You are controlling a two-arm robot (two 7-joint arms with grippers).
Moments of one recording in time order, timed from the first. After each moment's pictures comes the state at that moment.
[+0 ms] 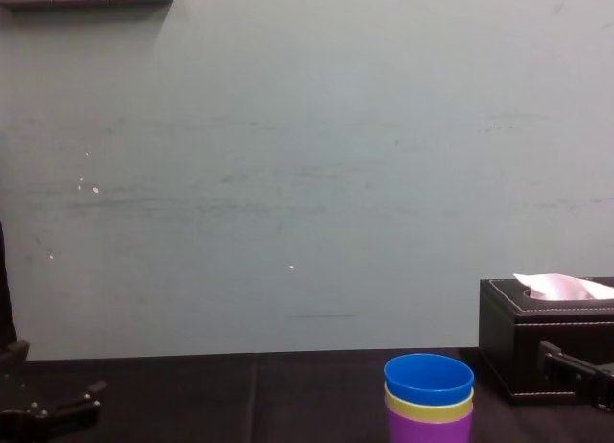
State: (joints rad) left arm -0.20 0.60 0.45 -1.41 -0.25 -0.12 0.03; right arm 0.06 0.28 -0.22 -1.50 0.35 -0.07 0.00
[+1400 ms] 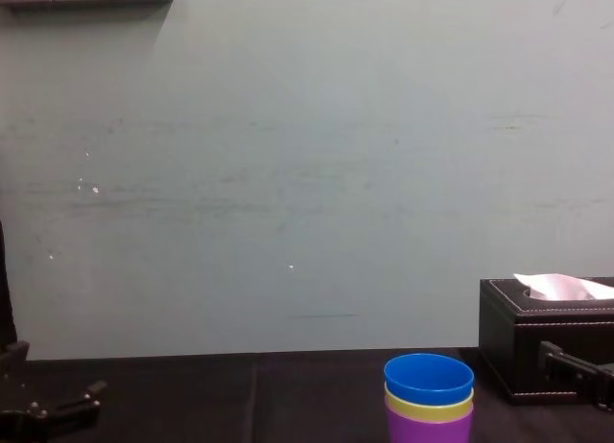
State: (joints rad) left arm -0.20 0.60 0.45 -1.41 -0.25 -0.12 0.03; right arm 0.06 0.28 -0.22 -1.50 0.35 -0.07 0.00
